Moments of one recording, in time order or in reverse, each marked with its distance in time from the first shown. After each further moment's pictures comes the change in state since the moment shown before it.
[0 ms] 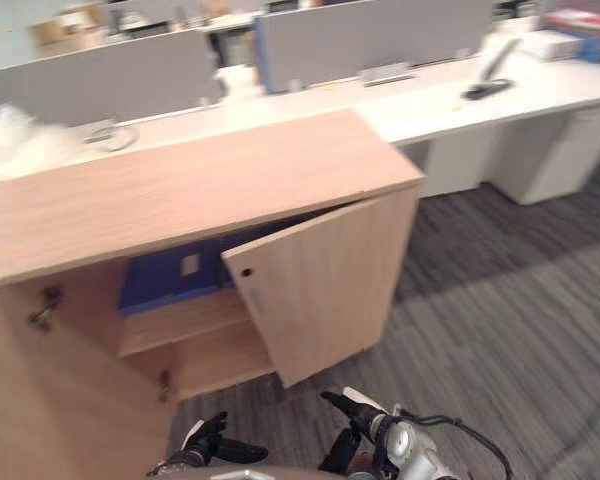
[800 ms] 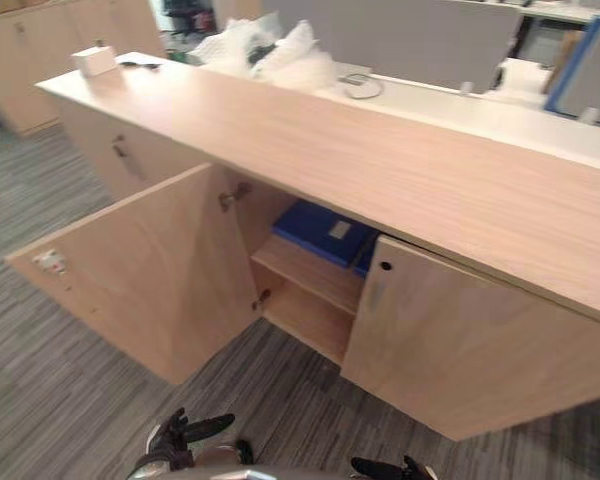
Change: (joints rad) left arm 0.010 -0.007 0.240 -0.021 -0.240 -0.021 0.023; right arm 0.077 0.115 -0.539 0.276 0.369 0.086 -0.263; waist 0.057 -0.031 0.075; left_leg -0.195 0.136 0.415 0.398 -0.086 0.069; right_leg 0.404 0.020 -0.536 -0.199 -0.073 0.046
